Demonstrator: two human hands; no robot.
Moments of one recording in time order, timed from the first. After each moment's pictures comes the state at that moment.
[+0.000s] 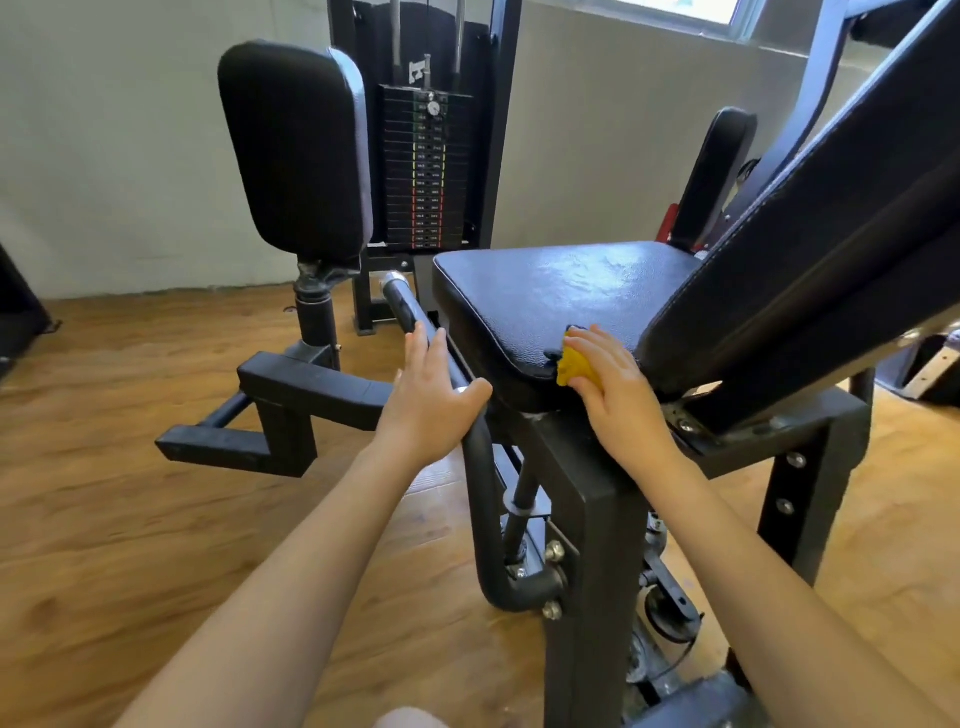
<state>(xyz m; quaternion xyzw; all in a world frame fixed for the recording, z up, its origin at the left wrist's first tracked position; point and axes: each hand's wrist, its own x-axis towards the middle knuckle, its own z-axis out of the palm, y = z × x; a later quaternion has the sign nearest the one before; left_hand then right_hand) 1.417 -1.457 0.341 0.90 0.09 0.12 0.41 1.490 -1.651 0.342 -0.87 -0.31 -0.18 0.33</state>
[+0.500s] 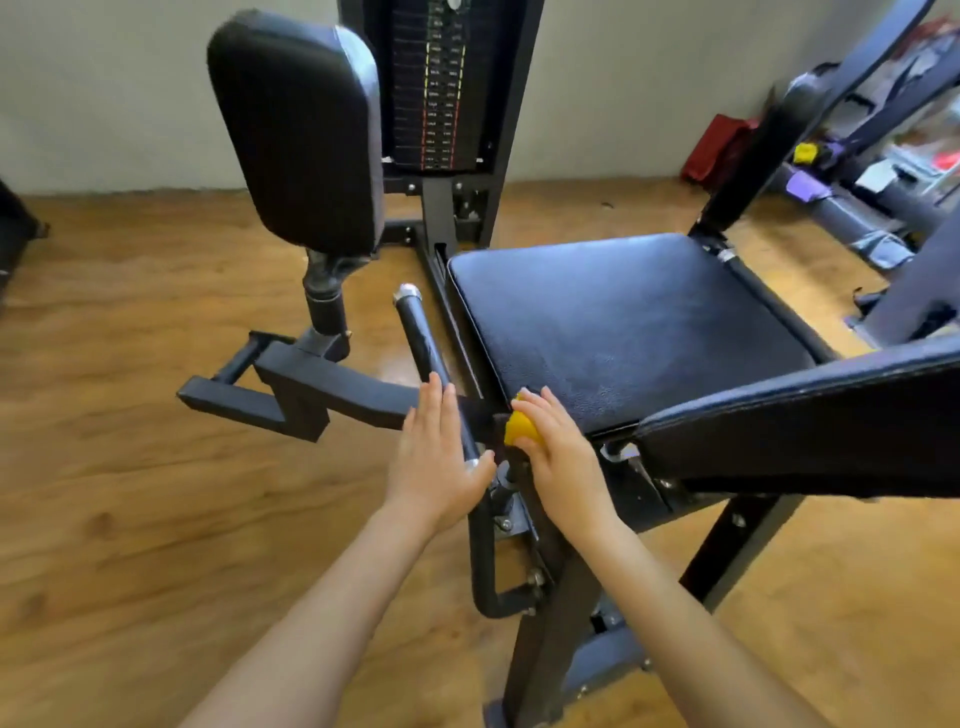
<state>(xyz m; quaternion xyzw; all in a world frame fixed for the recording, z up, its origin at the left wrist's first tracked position) 1.406 -1.455 0.386 0.95 0.12 -0.02 0.28 1.461 -1.599 0.392 -0.90 -0.26 0.04 0.36</state>
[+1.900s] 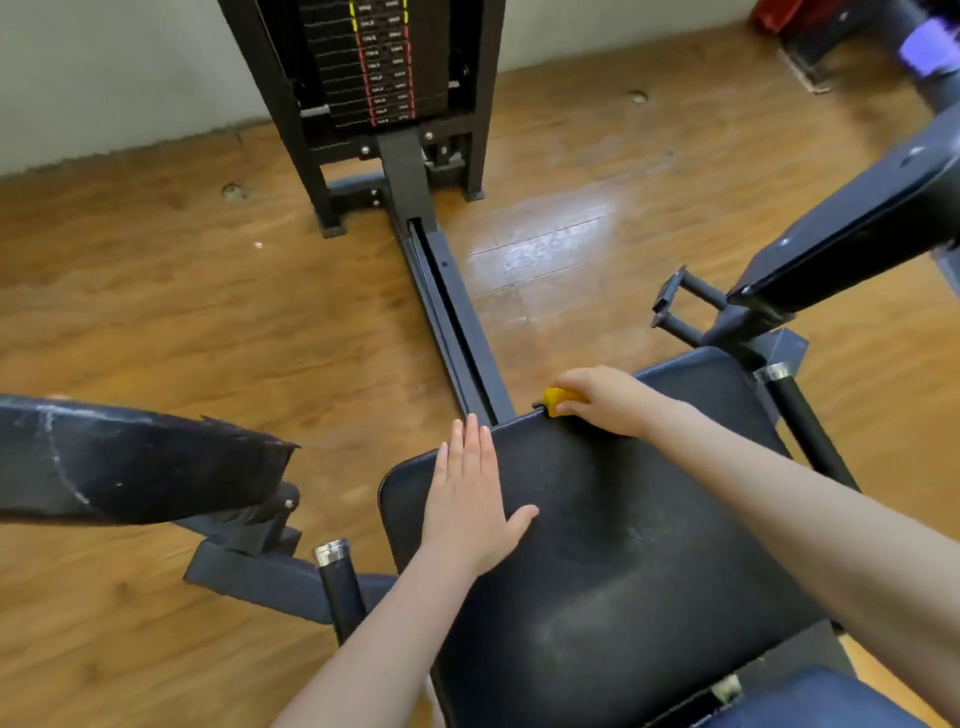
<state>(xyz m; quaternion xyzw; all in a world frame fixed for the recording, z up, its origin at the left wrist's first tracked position) 1.714 -1.436 0.442 0.95 0.08 -0.26 0.15 1.889 -1.576 0.439 -0.87 -0.31 0.38 0.06</state>
